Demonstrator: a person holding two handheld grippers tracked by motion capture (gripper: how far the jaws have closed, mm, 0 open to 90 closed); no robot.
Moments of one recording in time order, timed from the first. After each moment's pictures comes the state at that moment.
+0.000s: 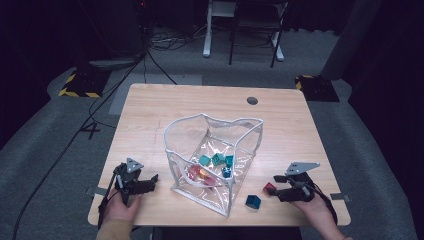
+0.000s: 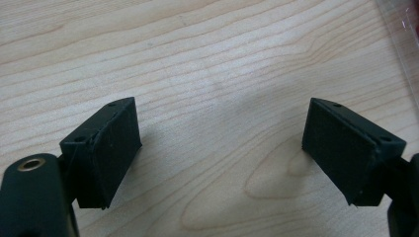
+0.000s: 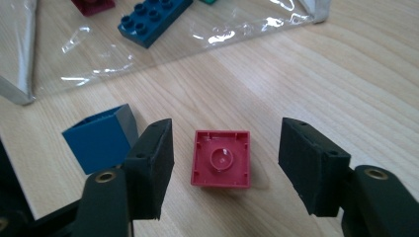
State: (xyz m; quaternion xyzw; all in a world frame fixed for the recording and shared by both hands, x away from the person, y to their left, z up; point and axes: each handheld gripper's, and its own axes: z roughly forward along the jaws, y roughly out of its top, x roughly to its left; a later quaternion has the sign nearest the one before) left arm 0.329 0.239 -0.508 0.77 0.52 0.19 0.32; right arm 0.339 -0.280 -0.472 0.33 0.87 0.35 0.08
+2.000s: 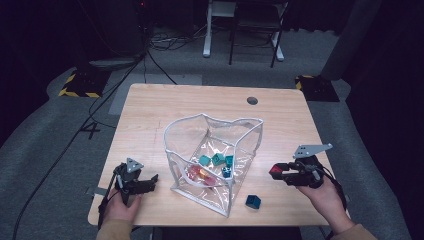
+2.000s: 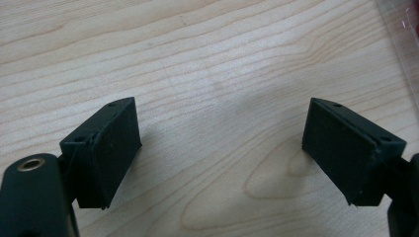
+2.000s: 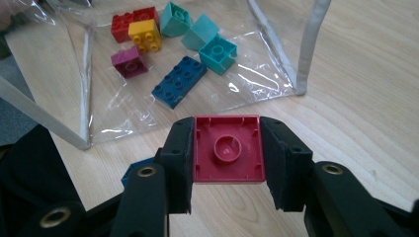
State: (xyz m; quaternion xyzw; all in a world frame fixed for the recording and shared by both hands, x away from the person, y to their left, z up) left arm 0.329 0.239 -0.508 0.77 0.52 0.19 0.32; right arm 0.352 -0.277 -0.398 0.32 0.87 0.38 0.07
